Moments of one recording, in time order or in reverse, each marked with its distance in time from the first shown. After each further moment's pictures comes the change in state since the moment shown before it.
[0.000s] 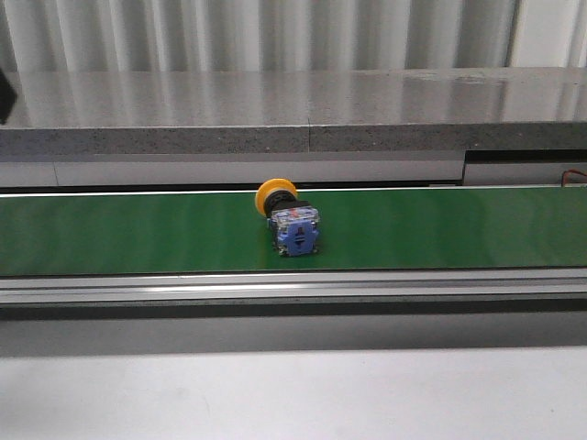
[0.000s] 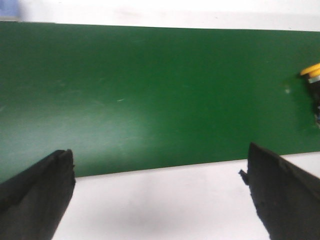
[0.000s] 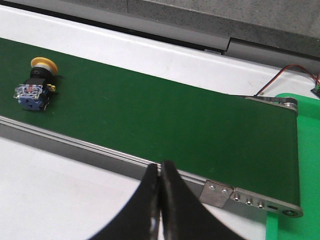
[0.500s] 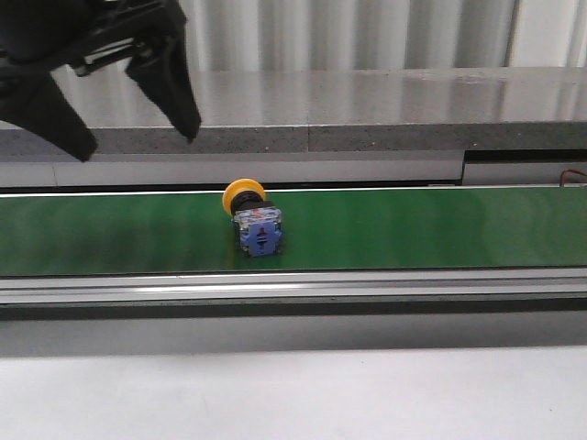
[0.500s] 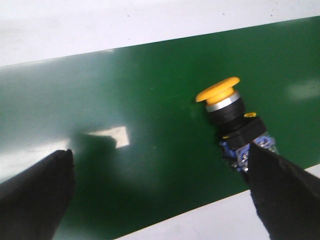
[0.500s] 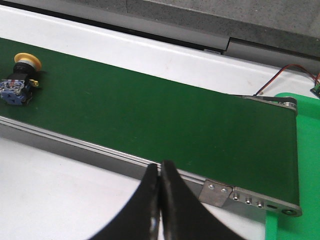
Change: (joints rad) left arm -0.223 0.380 -0.288 -0.006 -0.013 -0.066; right arm 0.000 0.000 0.000 0.000 0.002 0.000
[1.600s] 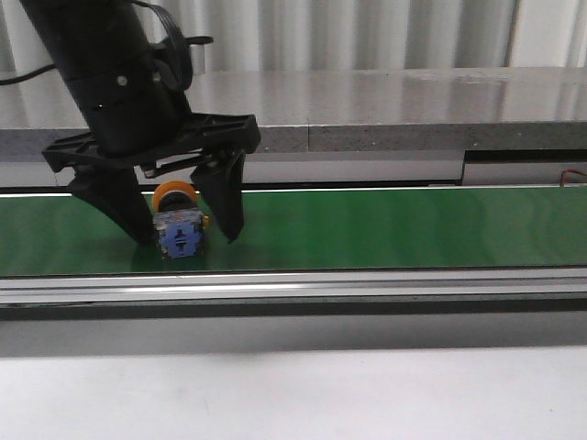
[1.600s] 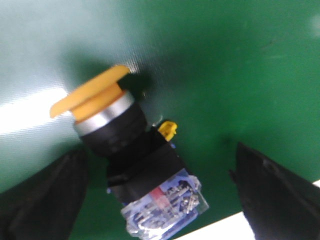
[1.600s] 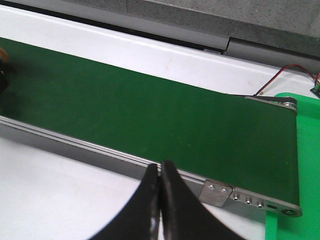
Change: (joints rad) left arm -0.086 0.244 -0.105 0.044 0.097 -0.038; right arm 0.000 0.000 0.000 0.000 0.000 0.000
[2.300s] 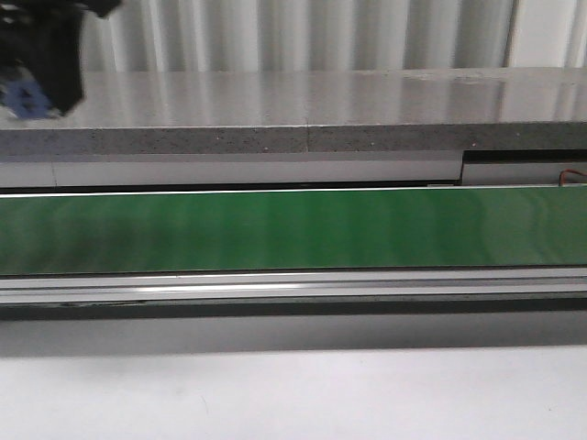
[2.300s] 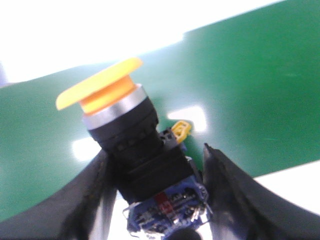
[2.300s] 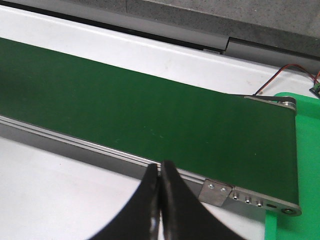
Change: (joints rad) left arm 0.083 -0.324 -0.002 0.364 0.203 -0.112; right arm 0.000 0.000 0.000 0.000 0.000 0.000
